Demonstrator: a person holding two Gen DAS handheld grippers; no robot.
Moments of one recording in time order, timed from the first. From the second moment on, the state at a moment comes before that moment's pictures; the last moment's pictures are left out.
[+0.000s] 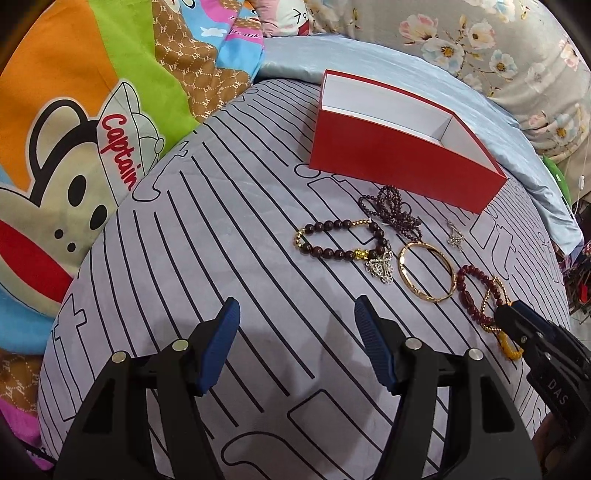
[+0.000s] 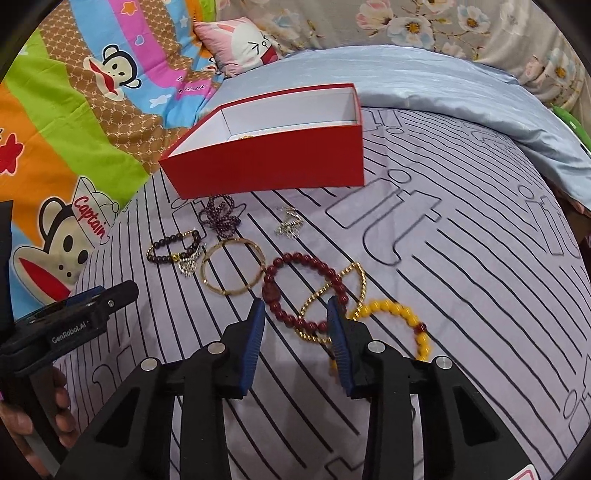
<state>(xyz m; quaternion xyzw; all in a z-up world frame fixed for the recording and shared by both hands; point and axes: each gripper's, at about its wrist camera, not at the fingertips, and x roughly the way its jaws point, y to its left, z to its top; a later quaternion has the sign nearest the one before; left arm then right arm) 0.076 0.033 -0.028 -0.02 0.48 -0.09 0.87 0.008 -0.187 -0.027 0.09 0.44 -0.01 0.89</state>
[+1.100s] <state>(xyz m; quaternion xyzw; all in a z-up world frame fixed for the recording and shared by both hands) 0.106 0.024 -0.037 -0.02 0.48 -0.10 0.87 0.055 -0.204 -0.048 0.07 0.46 0.00 0.89</state>
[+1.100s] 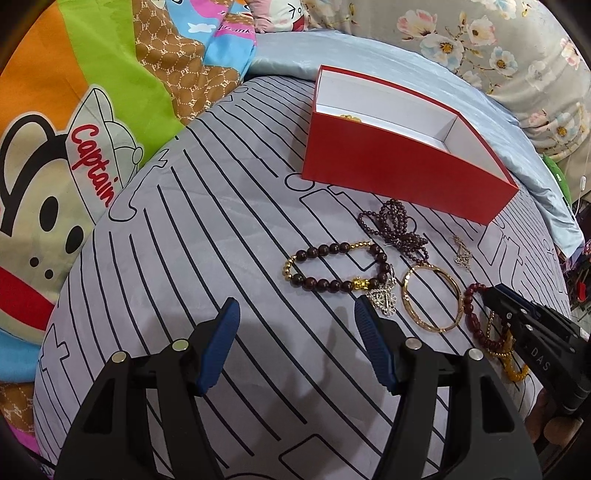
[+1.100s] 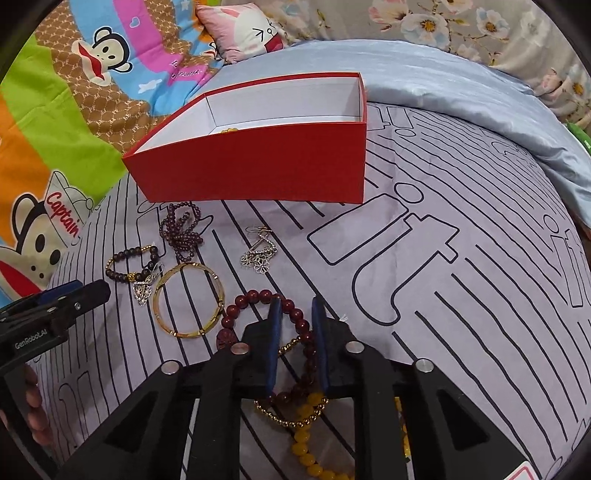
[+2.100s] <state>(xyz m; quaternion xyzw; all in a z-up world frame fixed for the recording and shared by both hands) 0.130 -0.006 -0.046 0.03 0.46 -0.18 0.87 0.043 -0.199 -0.018 0.12 0.44 0.01 0.89</state>
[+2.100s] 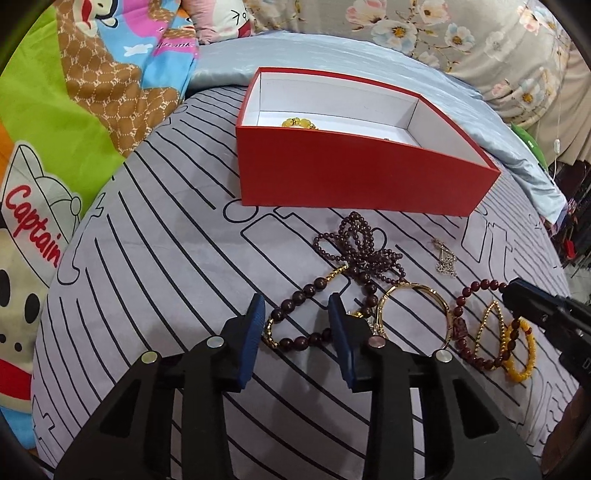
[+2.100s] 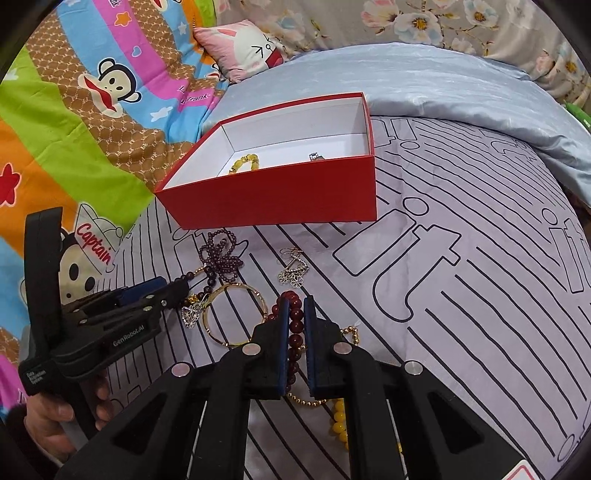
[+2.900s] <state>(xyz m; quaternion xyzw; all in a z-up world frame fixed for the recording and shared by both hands) 0.098 -0.006 0.014 -0.02 0.44 -0.23 0.87 0.026 -0.195 0.024 0.11 0.40 0.02 0.91</state>
